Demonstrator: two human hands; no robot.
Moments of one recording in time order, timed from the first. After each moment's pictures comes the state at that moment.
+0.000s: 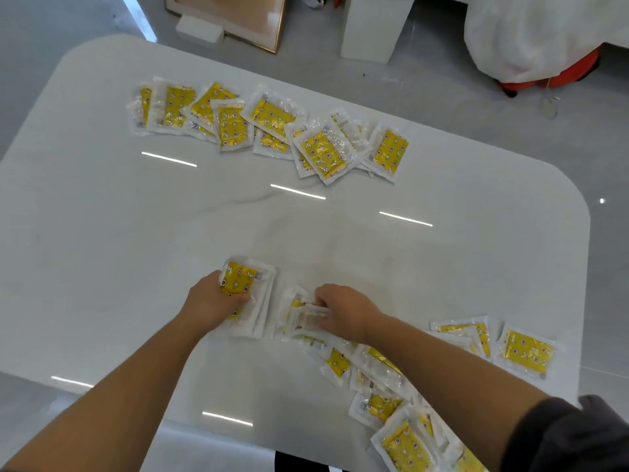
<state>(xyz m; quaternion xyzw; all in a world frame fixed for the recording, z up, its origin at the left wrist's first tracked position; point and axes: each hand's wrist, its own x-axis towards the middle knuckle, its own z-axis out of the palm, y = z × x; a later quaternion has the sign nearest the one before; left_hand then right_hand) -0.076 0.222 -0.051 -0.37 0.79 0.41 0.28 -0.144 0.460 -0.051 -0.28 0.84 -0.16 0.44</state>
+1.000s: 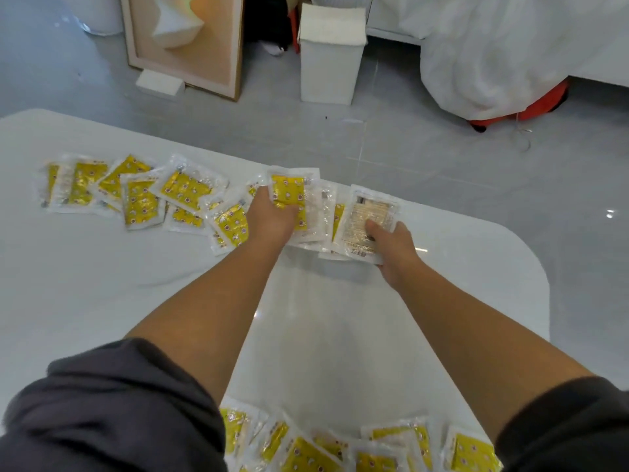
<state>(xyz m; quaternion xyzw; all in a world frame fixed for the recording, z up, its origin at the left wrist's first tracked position) -0.396 0.399 -0.041 -0.39 0.77 0.51 0.04 -0.415 0.588 -0.067 0.32 0.65 -0.65 0.24</state>
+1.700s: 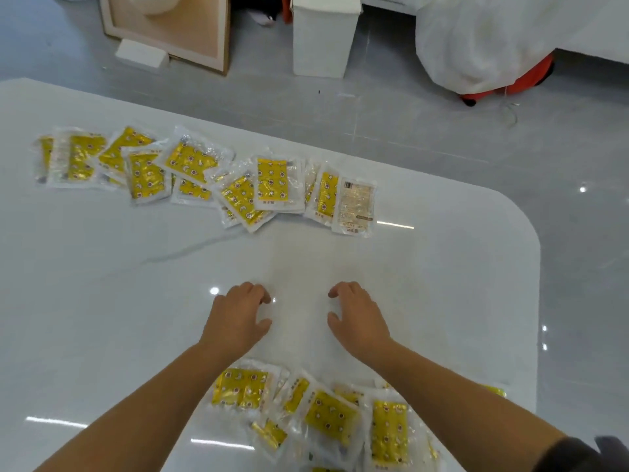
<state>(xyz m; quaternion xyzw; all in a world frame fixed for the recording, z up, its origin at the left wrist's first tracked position) -0.196 0.351 -0.068 -0.06 0.94 0.20 0.26 -0.238 0.564 -0.064 -0.08 0.93 -0.19 0.32</state>
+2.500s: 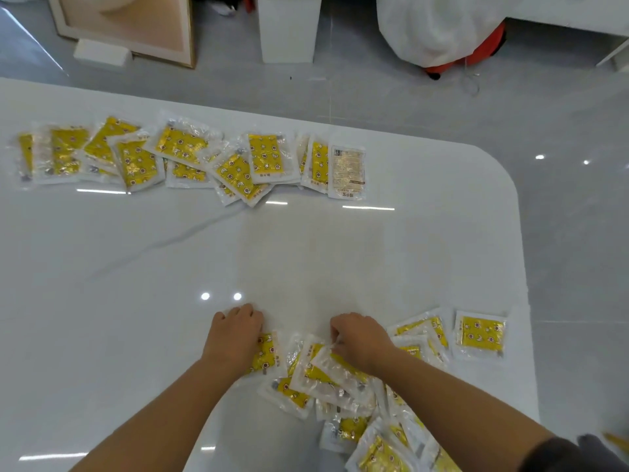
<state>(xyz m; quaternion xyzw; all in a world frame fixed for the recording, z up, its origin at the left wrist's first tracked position) -0.121 0.333 -0.084 0.08 0.94 0.03 0.34 -0.144 0.556 -0.068 -0.13 0.89 -0.10 0.42</state>
